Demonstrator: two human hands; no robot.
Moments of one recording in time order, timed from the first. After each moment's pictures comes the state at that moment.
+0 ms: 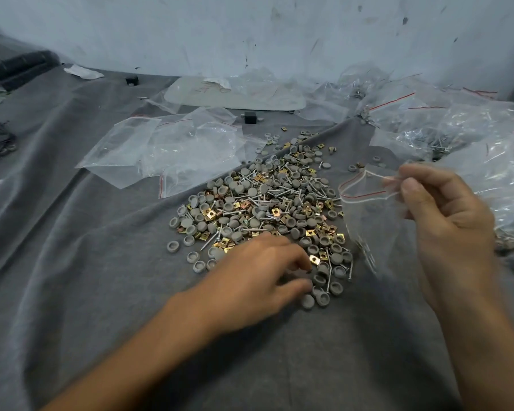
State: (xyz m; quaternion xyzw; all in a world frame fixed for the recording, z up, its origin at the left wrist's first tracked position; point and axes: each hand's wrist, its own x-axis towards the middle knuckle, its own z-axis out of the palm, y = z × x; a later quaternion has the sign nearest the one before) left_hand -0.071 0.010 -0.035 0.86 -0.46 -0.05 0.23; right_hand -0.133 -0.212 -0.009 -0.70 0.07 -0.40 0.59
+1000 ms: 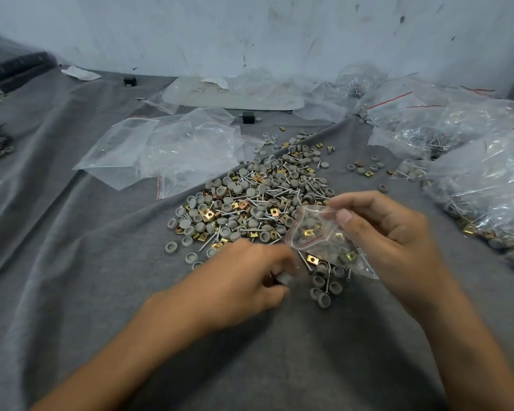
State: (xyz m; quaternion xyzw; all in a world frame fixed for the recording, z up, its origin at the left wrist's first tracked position) left_hand -0.066 0.024 -0.027 0.86 -0.43 -0.10 0.24; right_hand -0.134 -0.189 -0.019 -0.77 -0.01 -0.21 0.61
